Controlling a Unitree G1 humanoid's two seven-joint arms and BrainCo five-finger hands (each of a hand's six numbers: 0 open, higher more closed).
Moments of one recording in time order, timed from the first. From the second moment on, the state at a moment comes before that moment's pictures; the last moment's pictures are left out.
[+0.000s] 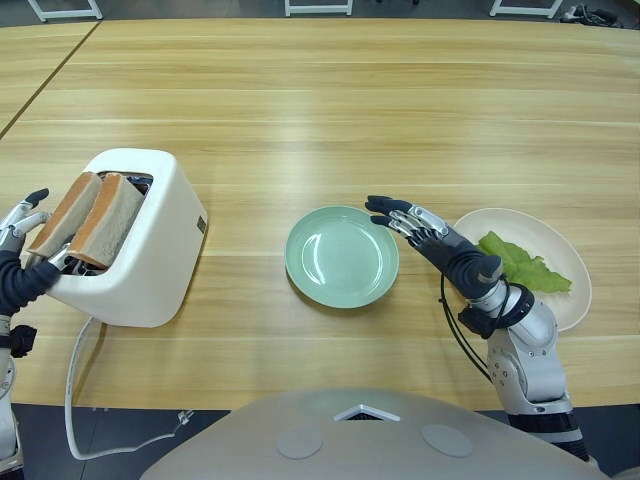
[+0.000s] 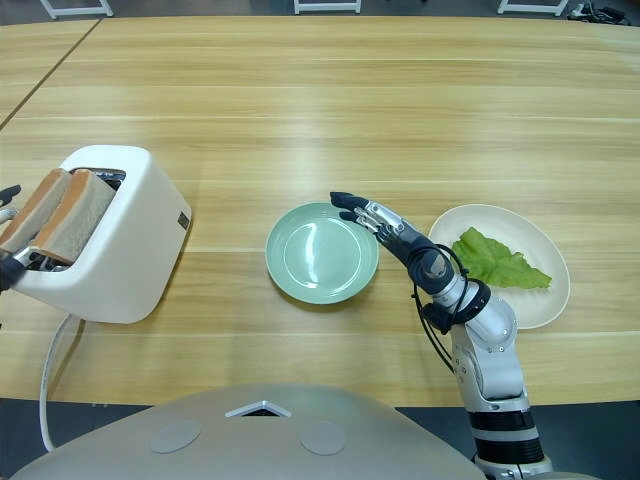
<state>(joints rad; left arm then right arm) 0.53 0.54 0.67 -0.25 0.21 -0.29 -0.23 0.30 -0.36 0.03 -0.36 0.41 -0.34 0.75</state>
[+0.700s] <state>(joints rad) 0.21 0.63 0.73 -0.56 -0.18 -0.16 -0.18 0.28 -0.34 0.03 -0.31 0.39 -0.36 0.73</state>
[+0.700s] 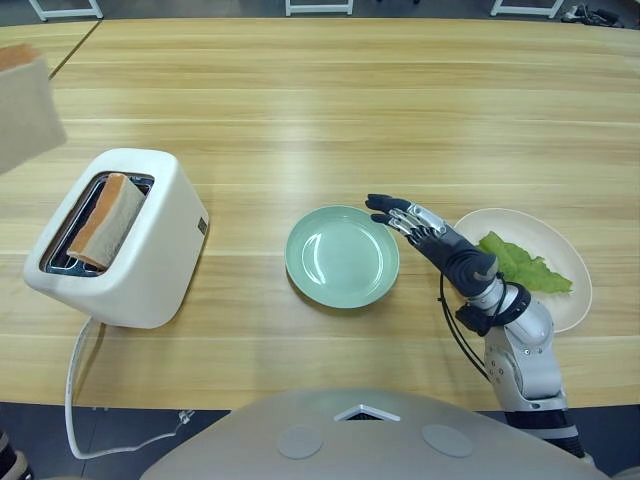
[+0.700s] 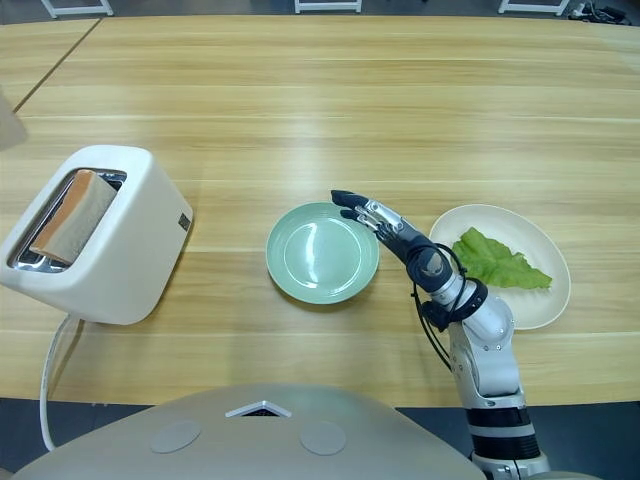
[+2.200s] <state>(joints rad) 0.15 0.43 -0.49 -0.38 1.13 -0.11 0.09 0.07 -1.07 0.03 0.46 -0.86 -0.55 0.02</state>
